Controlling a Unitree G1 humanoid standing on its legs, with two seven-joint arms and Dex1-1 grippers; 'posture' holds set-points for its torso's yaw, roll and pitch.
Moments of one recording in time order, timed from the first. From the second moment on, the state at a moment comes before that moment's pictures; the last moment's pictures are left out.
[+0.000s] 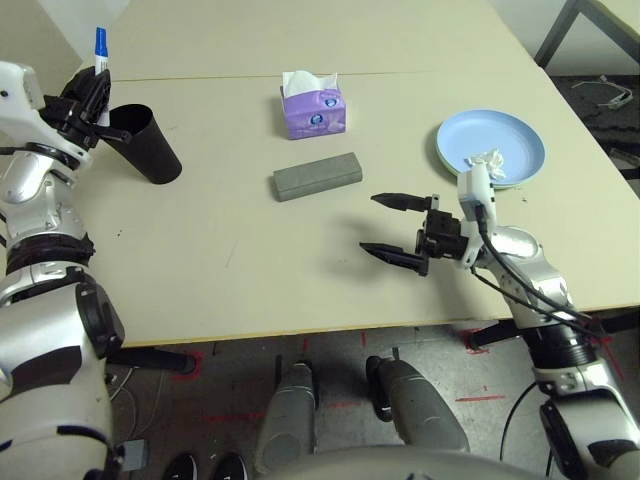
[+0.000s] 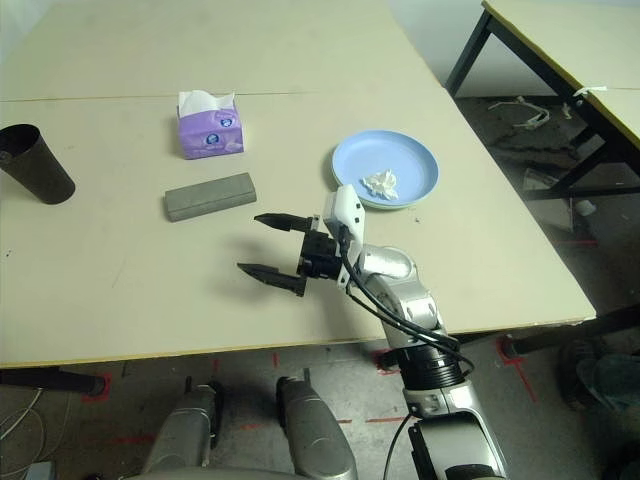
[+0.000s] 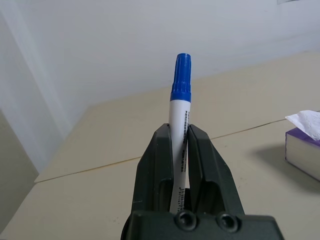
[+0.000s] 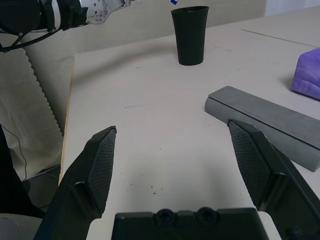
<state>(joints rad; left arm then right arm) -0.93 0.83 0.38 1.13 -0.23 -0.47 -0.67 -0.42 -0.37 0.12 0.02 0.42 0.12 1.11</state>
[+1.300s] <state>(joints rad) -0.95 0.83 0.38 1.19 -0.21 -0.51 -0.67 -0.39 -0.38 0.12 -0.03 0.42 0.16 1.09</state>
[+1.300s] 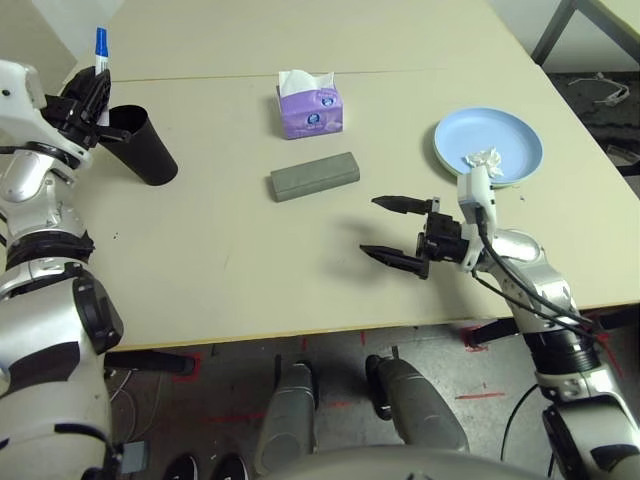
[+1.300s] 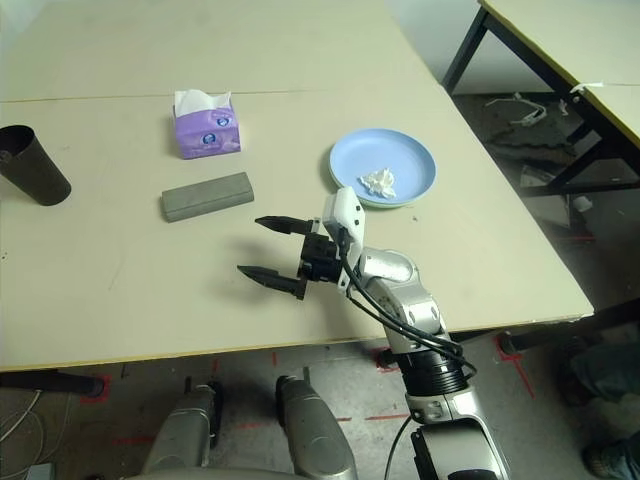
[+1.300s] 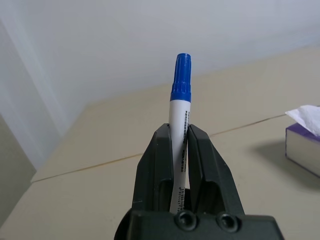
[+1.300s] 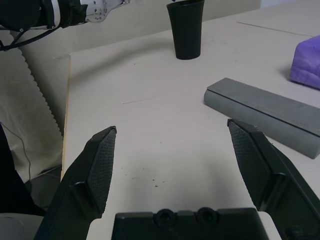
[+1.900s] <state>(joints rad) -0.93 0.84 0.38 1.19 -0.21 -0.52 -0.69 -0.39 -0.38 0.12 -0.04 0.43 0.19 1.09</state>
